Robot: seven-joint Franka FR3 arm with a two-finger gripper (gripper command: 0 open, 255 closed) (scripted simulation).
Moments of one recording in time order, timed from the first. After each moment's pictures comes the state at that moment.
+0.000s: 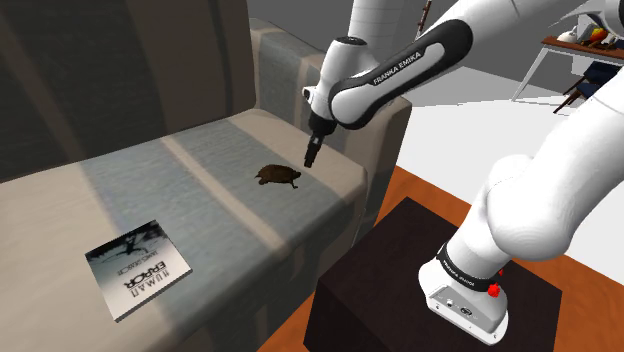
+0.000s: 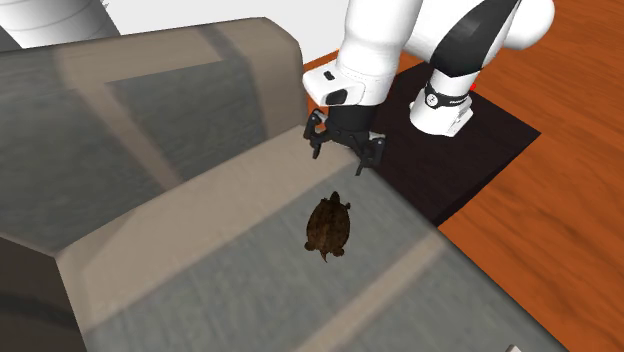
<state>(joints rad) 0.27 -0.17 -0.12 -2.55 -0.03 2.57 -0.39</state>
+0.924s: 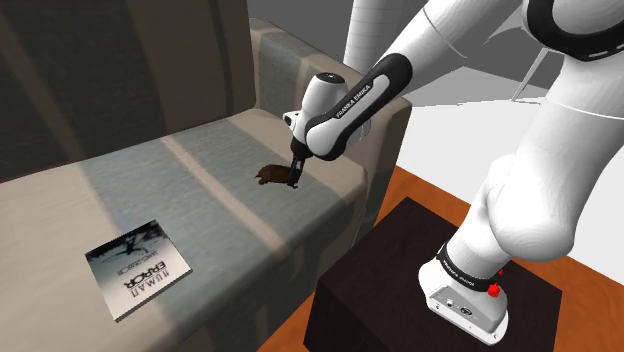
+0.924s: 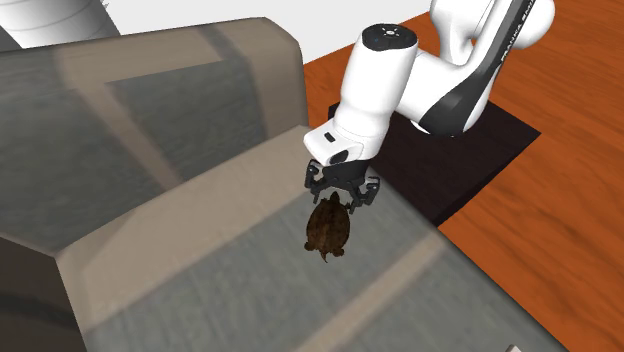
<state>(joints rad) 0.32 0.09 -0.10 -2.51 0.10 2.83 -0.58</state>
